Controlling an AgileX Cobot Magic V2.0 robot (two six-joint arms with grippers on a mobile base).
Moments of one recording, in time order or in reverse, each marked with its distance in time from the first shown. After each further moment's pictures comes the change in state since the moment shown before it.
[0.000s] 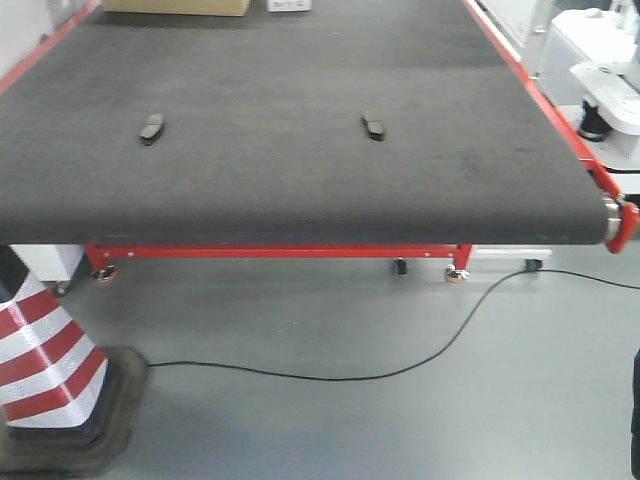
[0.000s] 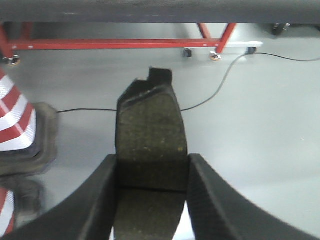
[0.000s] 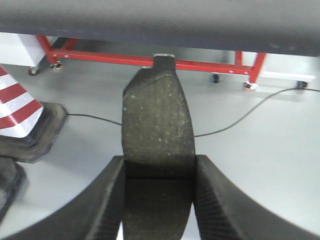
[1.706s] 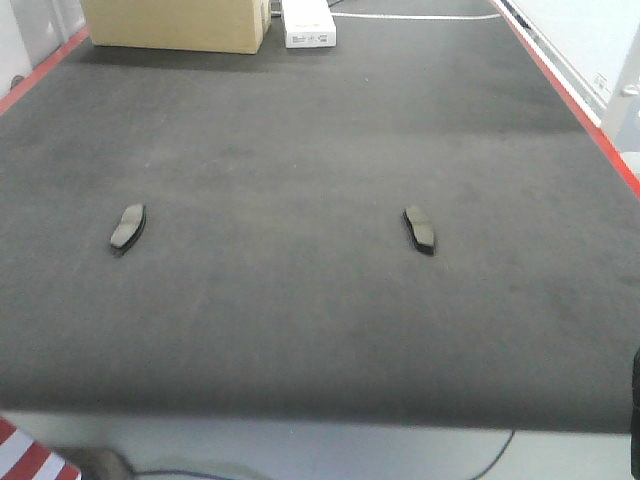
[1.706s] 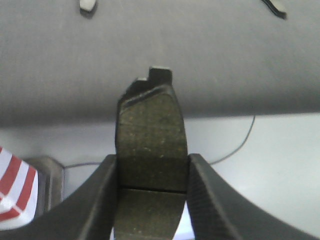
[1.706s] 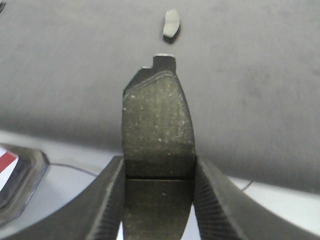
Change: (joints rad) left arm 0.000 0.000 0.000 -0.001 0.000 0.000; right arm 0.000 0.000 0.000 0.000 0.000 0.000
